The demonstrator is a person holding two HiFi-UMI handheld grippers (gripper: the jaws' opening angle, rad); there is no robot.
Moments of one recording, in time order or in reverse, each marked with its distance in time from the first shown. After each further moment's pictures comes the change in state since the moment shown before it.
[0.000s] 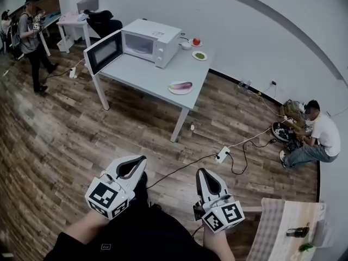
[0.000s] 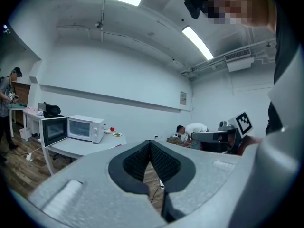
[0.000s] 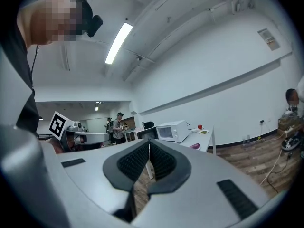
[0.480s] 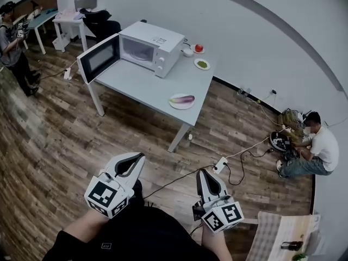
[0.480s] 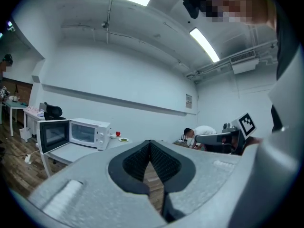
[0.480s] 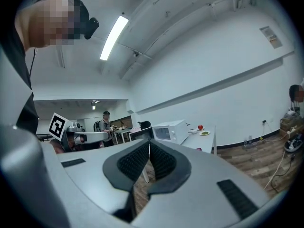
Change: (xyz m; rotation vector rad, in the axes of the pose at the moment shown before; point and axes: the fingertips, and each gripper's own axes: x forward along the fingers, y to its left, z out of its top) left arm 0.070 0.110 0.018 -0.015 -0.046 0.027; right arm 0.116 -0.044 0.012 0.001 0.015 -0.021
